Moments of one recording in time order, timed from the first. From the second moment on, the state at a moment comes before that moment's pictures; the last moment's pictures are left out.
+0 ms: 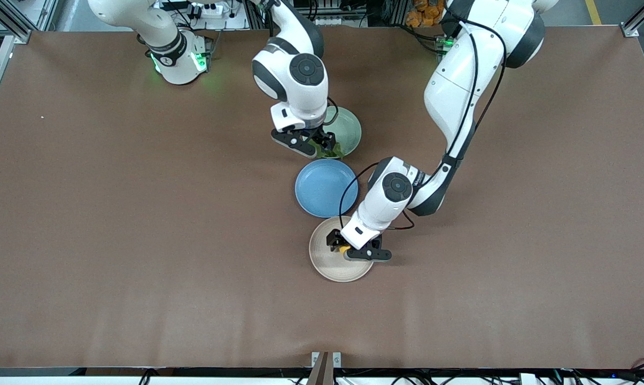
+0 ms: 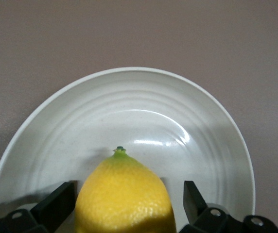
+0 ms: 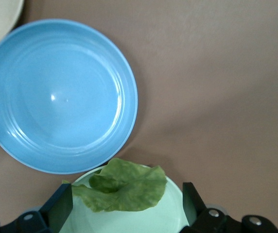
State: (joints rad) left arm -0.50 0.97 -0.13 -1.38 -0.06 2.72 -0.52; right arm 0.90 0.42 0.00 -1.83 0.02 2.19 1.39
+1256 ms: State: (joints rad) left arm -0.45 0.93 -0.12 -1.34 -0.03 2.56 -0.52; right arm 0.94 0.56 0.00 -1.82 0.02 2.32 1.48
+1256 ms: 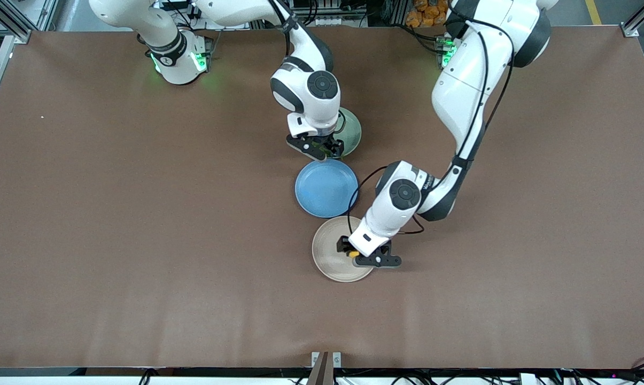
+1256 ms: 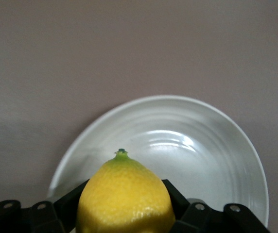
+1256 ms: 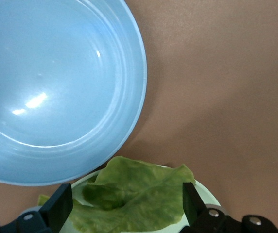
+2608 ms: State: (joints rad) left arm -0.12 0.65 -0.12 -1.45 0.08 2.06 -0.27; right arm 0.98 0.61 0.00 -1.82 0.02 2.34 1.55
